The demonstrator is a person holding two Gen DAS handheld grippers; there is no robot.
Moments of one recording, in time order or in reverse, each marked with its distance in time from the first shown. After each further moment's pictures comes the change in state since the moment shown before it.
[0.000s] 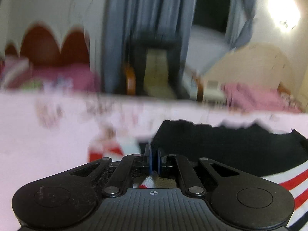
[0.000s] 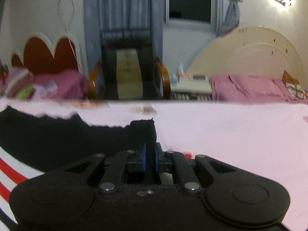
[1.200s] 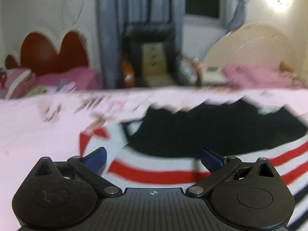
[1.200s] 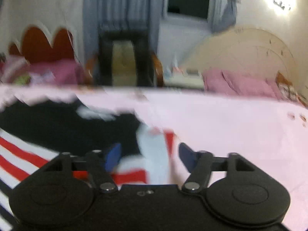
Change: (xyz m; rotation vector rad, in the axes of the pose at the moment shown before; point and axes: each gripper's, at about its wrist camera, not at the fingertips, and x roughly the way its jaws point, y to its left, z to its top) left arm -0.029 -0.059 -0.015 0.129 -0.026 0.021; right arm -0.051 0.004 -0.014 -0.028 -0.036 -0.001
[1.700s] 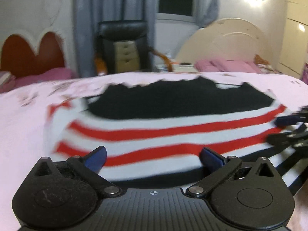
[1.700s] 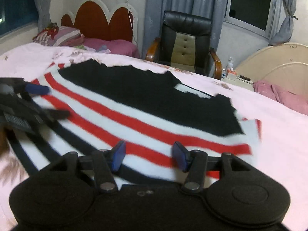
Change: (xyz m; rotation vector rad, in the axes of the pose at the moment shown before) left arm -0.035 -0.015 -0.054 0.042 0.037 -0.091; right arm -0.019 0.083 -0.045 -0.242 0.108 0.210
